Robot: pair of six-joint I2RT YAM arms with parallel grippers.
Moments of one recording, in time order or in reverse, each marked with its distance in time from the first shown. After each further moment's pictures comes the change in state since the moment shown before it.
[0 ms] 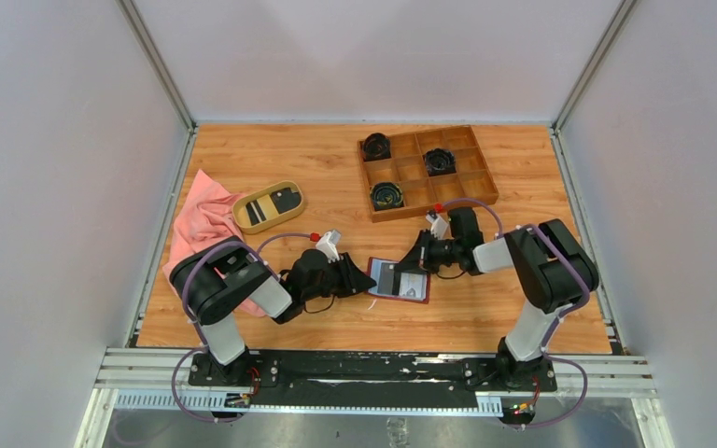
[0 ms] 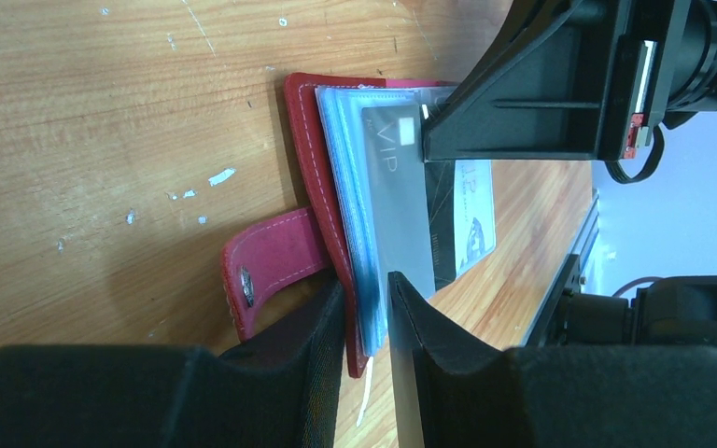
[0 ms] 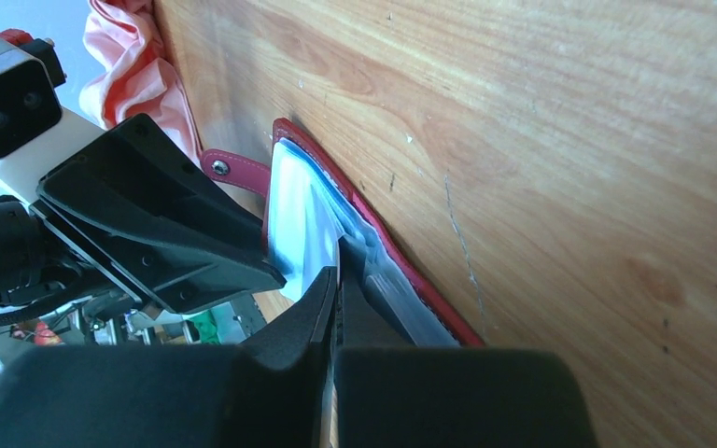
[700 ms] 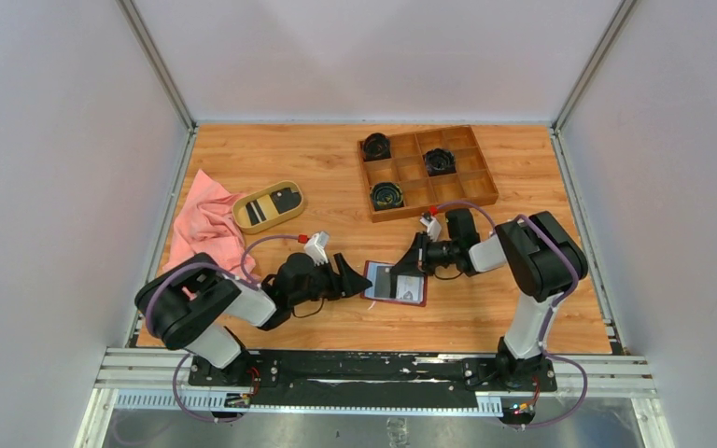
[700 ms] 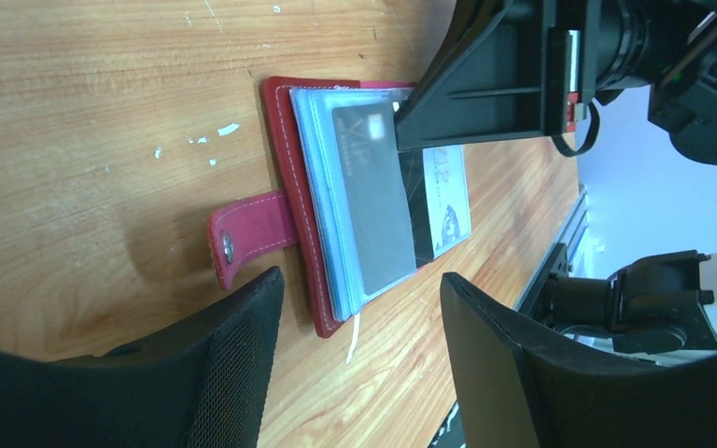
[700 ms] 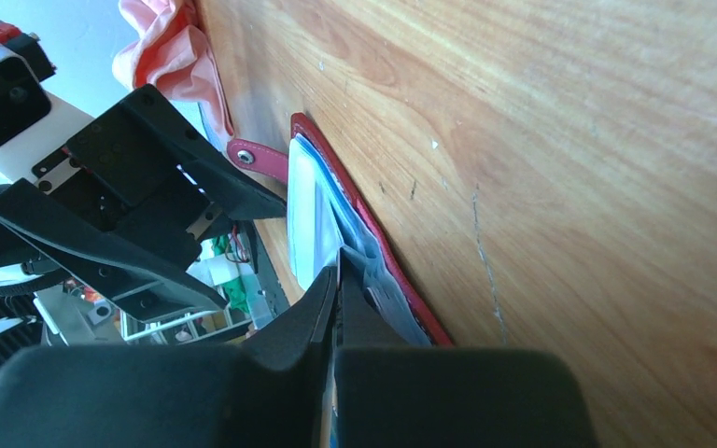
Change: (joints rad) left arm 0.022 -0.174 -0.092 -0.047 0.002 0.008; right arm 0.003 0.087 0.008 0.104 -0.111 0.047
